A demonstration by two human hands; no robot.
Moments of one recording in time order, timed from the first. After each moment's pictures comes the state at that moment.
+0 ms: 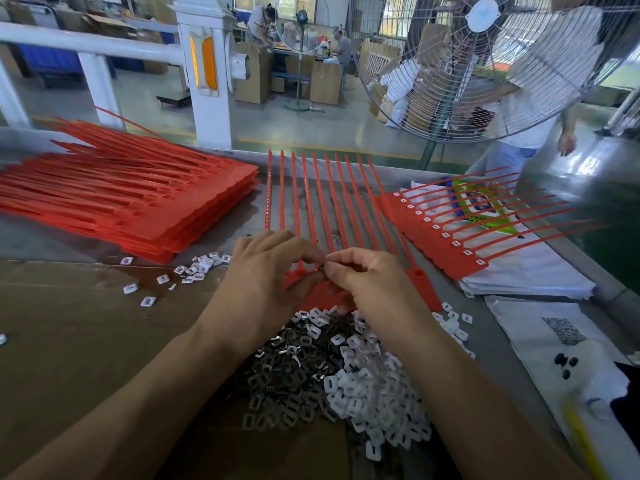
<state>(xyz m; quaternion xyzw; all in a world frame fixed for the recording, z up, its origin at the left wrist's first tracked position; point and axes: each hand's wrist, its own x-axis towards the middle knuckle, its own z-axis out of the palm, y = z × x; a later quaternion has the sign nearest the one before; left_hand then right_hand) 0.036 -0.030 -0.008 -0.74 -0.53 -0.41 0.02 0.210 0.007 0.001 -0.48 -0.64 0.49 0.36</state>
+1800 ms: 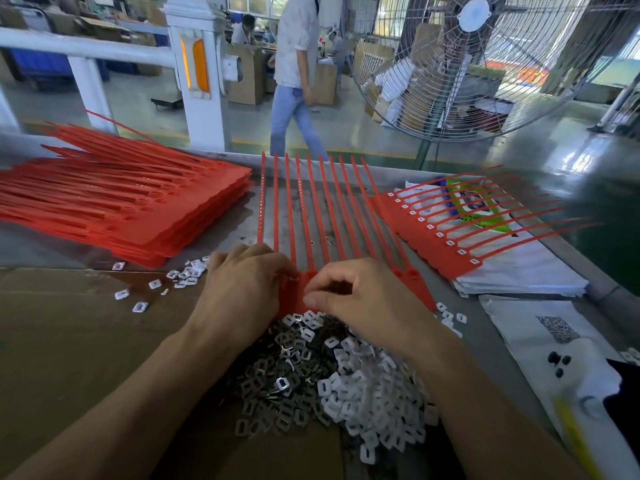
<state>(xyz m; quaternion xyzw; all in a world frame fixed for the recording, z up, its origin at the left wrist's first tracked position) 0.022 -0.016 -0.023 -0.70 -0.65 -0.29 0.01 0.220 0.001 0.014 -0.43 -0.80 0.33 0.23</state>
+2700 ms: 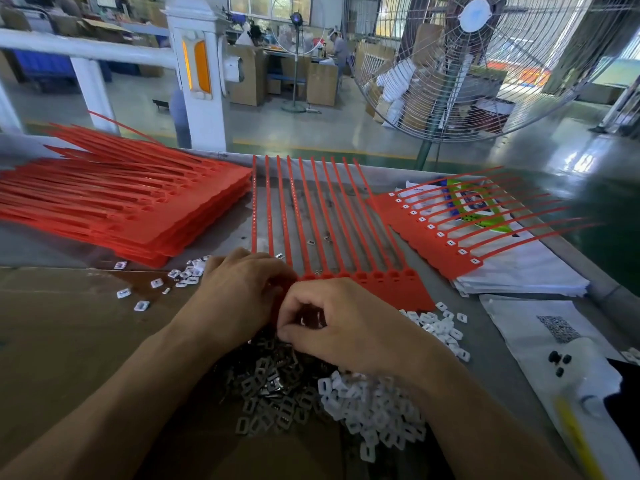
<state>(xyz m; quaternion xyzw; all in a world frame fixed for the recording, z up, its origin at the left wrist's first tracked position) 0.013 -0.027 -0.013 -0.74 -0.63 -0.25 -0.04 0.207 -0.016 0.012 -0.33 -0.88 0.31 0.16</state>
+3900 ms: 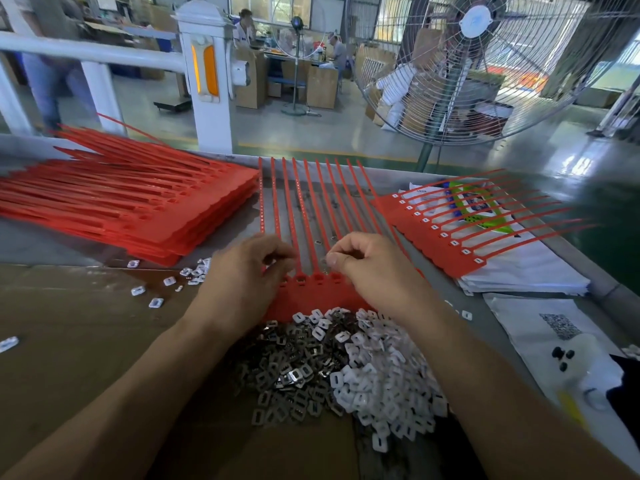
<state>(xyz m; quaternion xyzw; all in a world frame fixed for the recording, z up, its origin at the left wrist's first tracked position) 0.011 -0.027 -0.009 -0.66 -0.61 -0.42 -0.10 0.210 0.024 0.014 -0.51 -0.73 0.34 0.30</state>
